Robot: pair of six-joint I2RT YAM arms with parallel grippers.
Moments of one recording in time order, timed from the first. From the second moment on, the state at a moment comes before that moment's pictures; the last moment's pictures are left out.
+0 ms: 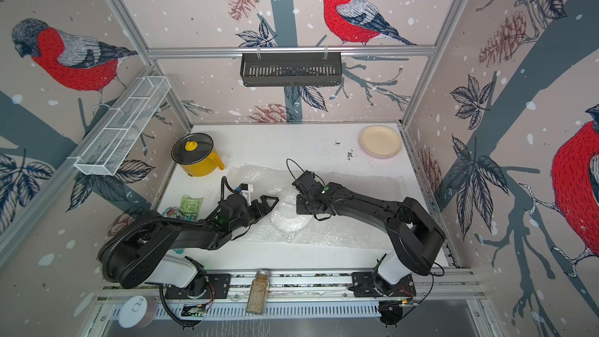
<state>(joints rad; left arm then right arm) -0.58 1.47 0.25 0.69 0.22 -1.08 0.87 1.54 0.97 -0.52 0.01 0.74</state>
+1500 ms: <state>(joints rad) -0.57 1.39 0.24 0.61 0.16 -1.07 0.82 1.60 1.11 -0.46 -0.03 0.49</state>
